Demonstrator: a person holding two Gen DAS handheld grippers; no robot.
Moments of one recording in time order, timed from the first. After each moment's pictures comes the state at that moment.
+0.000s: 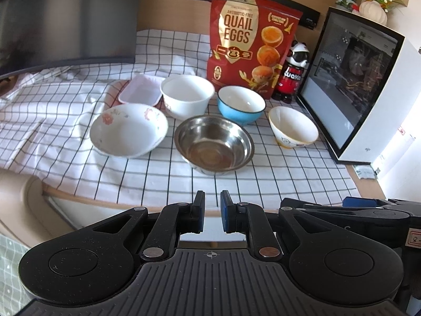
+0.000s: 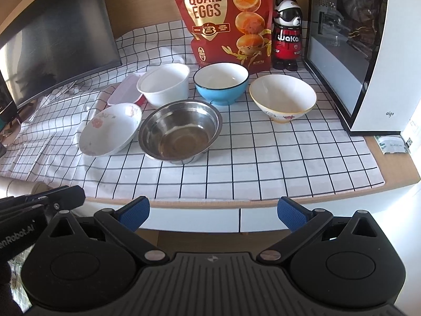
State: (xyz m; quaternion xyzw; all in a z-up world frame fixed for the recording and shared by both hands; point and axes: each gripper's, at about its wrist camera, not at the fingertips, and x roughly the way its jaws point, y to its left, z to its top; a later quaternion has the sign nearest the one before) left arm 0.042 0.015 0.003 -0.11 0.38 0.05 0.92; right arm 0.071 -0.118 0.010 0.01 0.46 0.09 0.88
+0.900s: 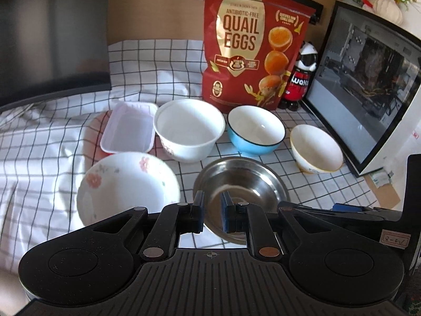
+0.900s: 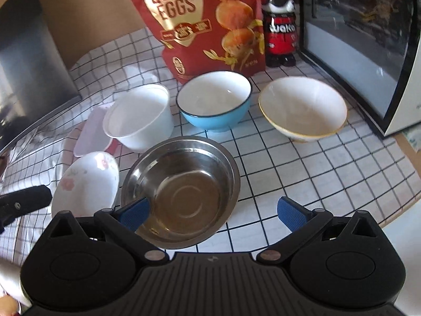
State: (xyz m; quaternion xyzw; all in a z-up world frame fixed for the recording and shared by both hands) left arm 0.185 0.106 -0.001 -0.05 0.40 -0.02 0.91; right arm 0.202 -0.069 -0.046 0.09 0.46 0.01 0.88
